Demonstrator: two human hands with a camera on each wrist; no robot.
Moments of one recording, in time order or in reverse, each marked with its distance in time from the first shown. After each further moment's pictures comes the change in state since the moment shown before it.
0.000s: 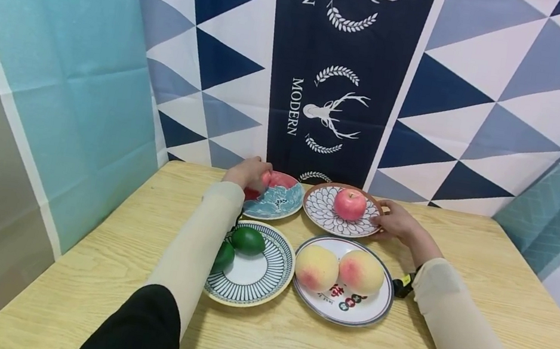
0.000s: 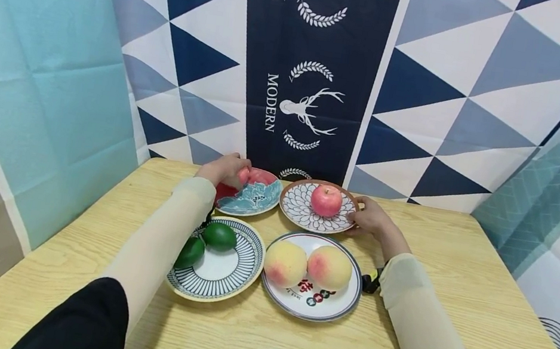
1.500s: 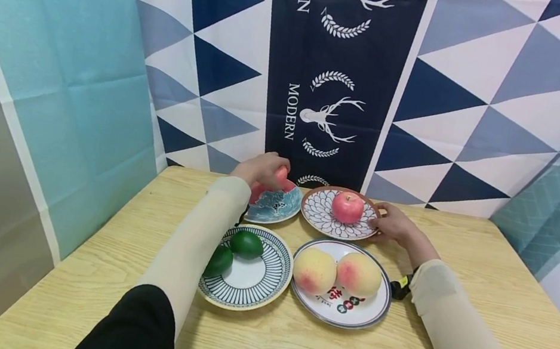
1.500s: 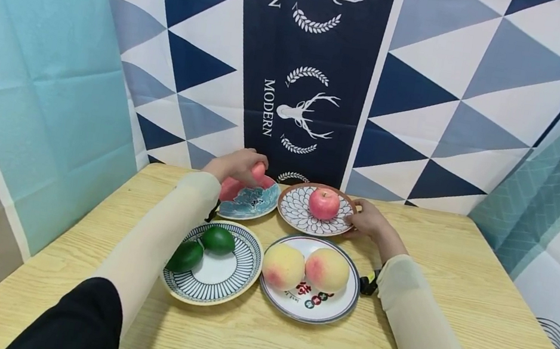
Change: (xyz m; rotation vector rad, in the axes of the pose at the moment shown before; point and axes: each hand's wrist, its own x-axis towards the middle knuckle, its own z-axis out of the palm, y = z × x) left_hand 0.007 0.037 -0.029 -0.033 0.001 0.187; right_hand -0.002 0.000 -0.001 -0.017 -0.005 -0.011
